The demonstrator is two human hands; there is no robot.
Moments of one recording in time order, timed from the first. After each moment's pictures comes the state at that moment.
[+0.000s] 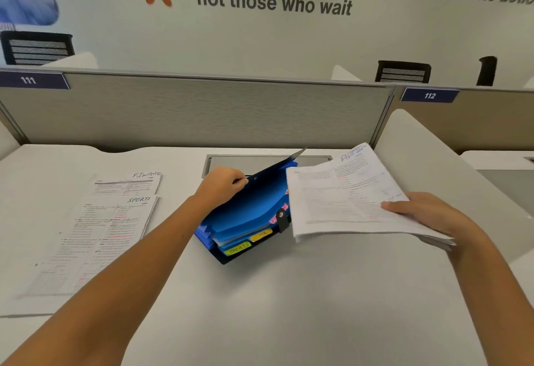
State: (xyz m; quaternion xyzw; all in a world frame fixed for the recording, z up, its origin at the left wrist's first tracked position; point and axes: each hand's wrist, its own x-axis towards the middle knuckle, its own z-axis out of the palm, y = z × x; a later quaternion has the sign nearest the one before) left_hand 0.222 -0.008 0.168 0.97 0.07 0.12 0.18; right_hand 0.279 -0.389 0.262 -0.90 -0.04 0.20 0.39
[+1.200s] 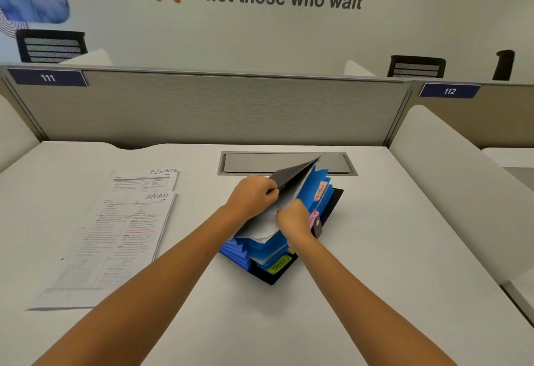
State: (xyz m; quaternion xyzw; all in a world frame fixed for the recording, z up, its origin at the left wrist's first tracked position) left_hand 0.213 -0.035 0.155 0.97 0.02 0.15 0.19; right_hand 0.222 -0.156 0.143 -0.86 -0.03 0.16 0.48
